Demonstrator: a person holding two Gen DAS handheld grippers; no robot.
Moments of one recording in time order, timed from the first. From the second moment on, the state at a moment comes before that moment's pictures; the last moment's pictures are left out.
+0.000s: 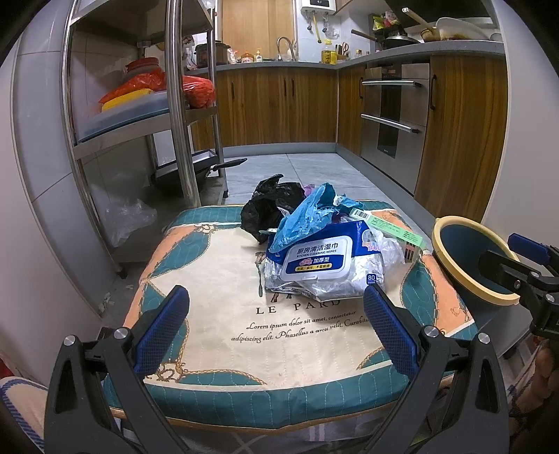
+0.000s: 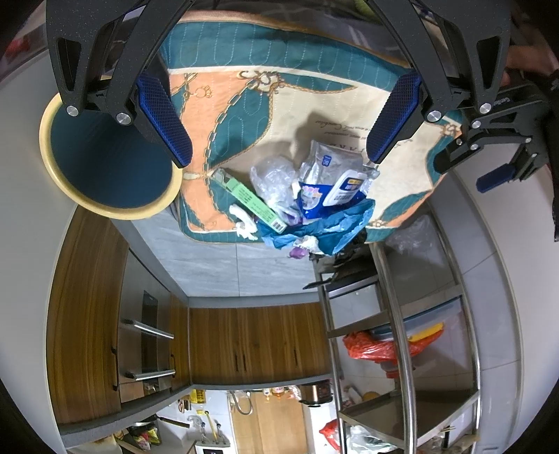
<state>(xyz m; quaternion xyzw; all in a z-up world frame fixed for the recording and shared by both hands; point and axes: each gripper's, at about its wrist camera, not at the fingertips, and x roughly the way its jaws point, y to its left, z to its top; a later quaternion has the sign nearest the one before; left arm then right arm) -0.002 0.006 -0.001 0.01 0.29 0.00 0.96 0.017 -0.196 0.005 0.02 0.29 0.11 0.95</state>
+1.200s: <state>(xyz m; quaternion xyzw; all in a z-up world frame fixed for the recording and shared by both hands) -0.001 0.007 -0.008 0.01 0.30 0.01 0.95 0.018 -0.197 0.002 0.02 0.29 0.11 0.95</state>
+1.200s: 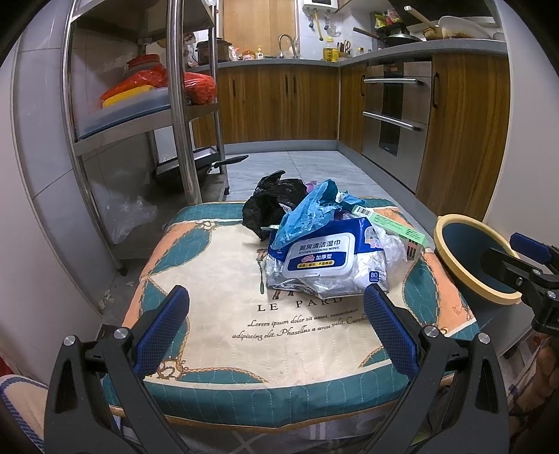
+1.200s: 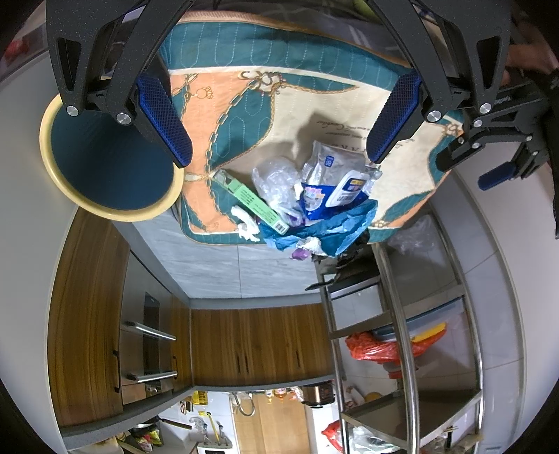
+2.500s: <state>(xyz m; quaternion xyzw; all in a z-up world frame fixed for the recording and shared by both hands) 0.072 0.006 -0.004 0.04 0.37 -0.06 0.93 0.061 -0.204 0.002 0.02 0.34 0.13 0.93</state>
